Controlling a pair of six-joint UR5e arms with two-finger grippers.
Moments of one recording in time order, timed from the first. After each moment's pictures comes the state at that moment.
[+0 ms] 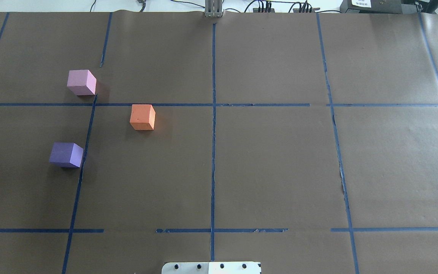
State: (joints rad) left arm -1.61 -1.62 -1.57 -1.75 -2.39 -0.01; right arm 1.48 -1.59 1.63 -1.57 2.36 0.05
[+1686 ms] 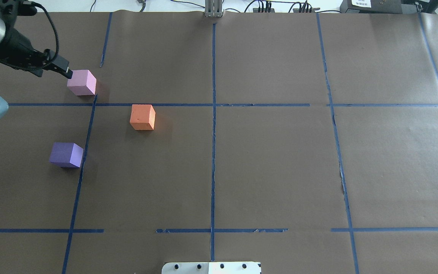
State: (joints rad) left arm -1.05 -1.93 -1.73 -1.80 -2.27 -0.71; right arm 1.48 -1.59 1.63 -1.57 2.36 0.05
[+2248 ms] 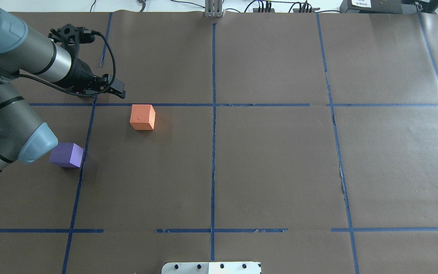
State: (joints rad) left arm -0.85 -1.98 -1.72 -1.97 -2.13 -0.97; right arm 1.48 -1.59 1.63 -1.57 2.36 0.05
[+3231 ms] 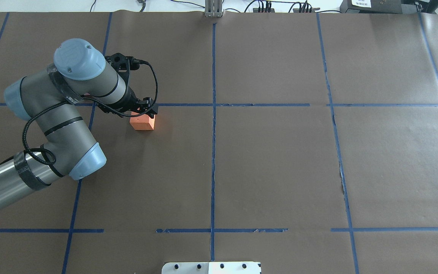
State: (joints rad) left arm -0.72 -2.12 -1.59 -1.79 -2.01 -1.02; right arm 1.48 -1.59 1.63 -1.57 2.36 0.05
